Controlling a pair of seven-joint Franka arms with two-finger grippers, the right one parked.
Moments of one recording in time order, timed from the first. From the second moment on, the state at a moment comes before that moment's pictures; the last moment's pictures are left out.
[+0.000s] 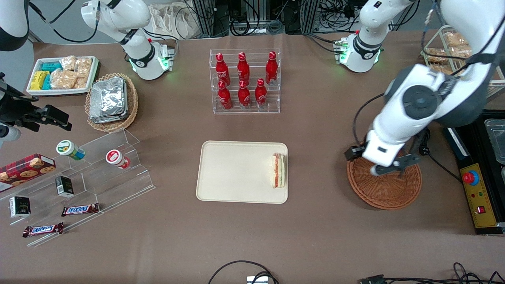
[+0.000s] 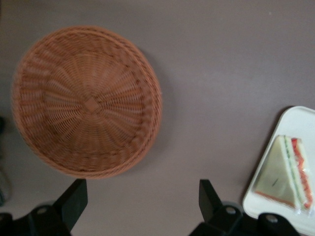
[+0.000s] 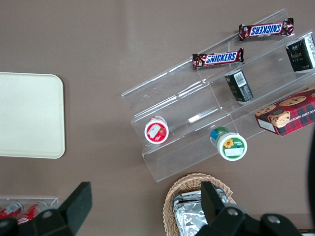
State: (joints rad) arm 0.88 0.44 -1.30 -1.80 0.46 1.85 -0.81
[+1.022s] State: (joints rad) arm 1.02 0.43 -1.38 -1.75 0.47 1.68 -0.68
